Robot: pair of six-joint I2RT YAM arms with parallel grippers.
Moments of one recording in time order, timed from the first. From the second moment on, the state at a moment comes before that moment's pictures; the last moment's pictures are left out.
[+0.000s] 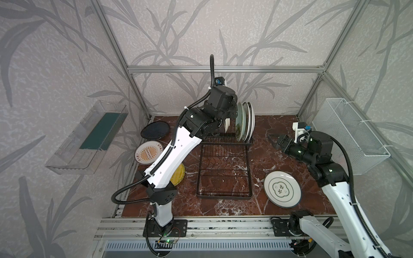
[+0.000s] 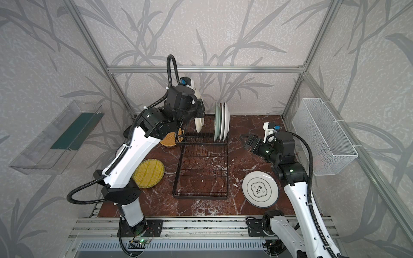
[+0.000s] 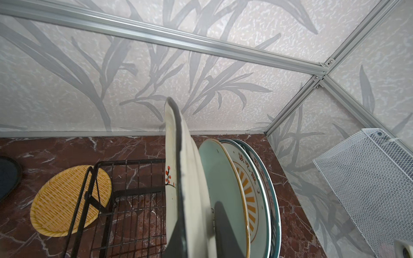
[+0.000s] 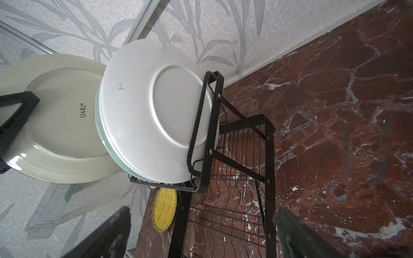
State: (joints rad) left arm -0.79 1.84 2.41 -0.99 -0.41 -0.53; right arm 0.12 0.90 1.00 -0.48 -0.47 0.68
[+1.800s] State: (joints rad) left arm -0.78 2.00 2.38 -0.96 -0.36 -0.61; right arm 0.14 0.90 0.91 -0.43 -0.47 0.68
